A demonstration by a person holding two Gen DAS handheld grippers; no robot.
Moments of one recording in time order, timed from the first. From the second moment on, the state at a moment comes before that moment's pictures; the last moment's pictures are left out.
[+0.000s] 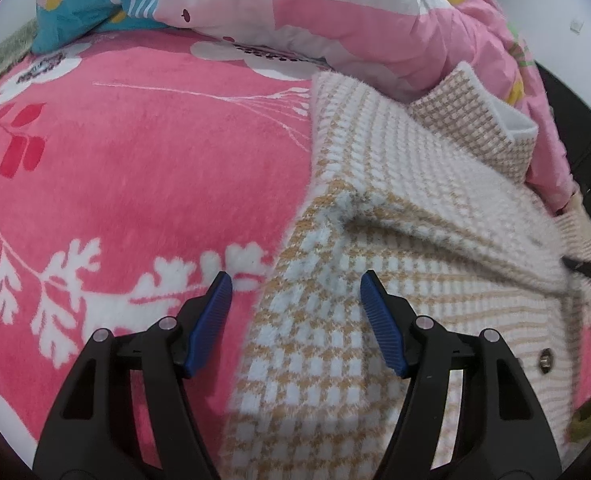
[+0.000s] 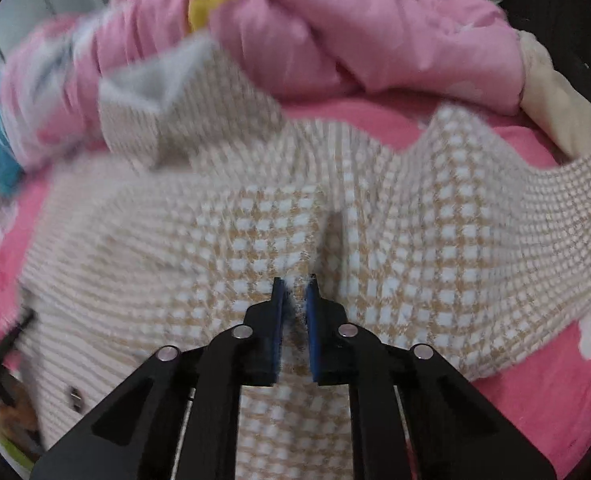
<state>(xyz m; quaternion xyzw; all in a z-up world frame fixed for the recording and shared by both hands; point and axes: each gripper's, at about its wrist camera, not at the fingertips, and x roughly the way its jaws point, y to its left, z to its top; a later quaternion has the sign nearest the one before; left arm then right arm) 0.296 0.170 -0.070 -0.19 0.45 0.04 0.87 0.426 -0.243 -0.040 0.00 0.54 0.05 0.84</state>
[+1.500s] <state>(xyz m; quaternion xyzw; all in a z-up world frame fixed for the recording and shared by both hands) 0.374 0.058 -0.079 -0.03 0.41 0.01 0.91 0.416 -0.602 0.016 0.30 0.41 -0.14 0.85</state>
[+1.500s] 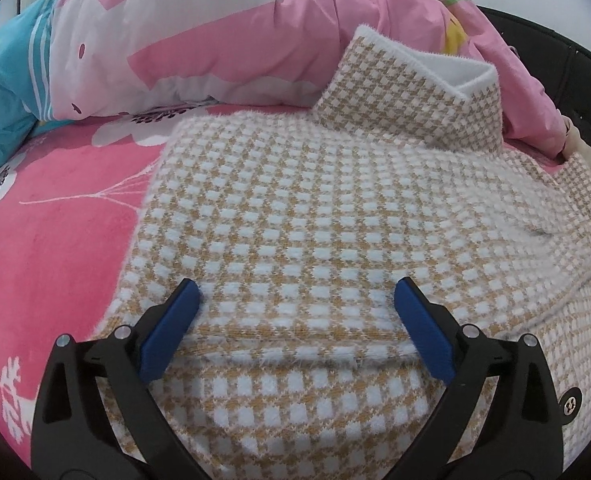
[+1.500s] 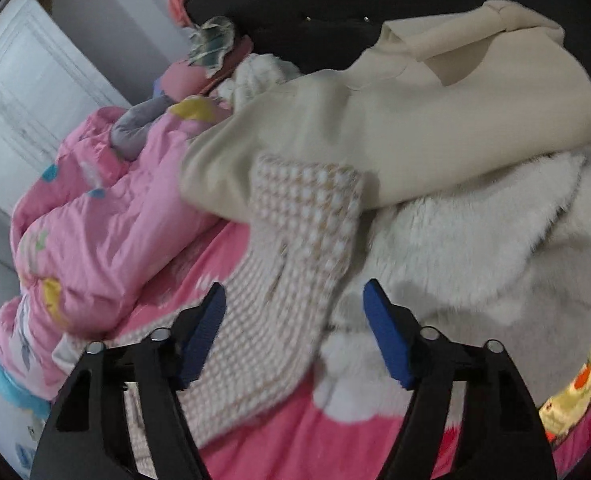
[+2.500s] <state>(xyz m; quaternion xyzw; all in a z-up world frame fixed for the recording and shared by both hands) 0.361 0.091 -0.043 -0.09 0.41 0.01 0.91 0.363 -0.332 0.214 0.10 0.24 0.02 0.97</state>
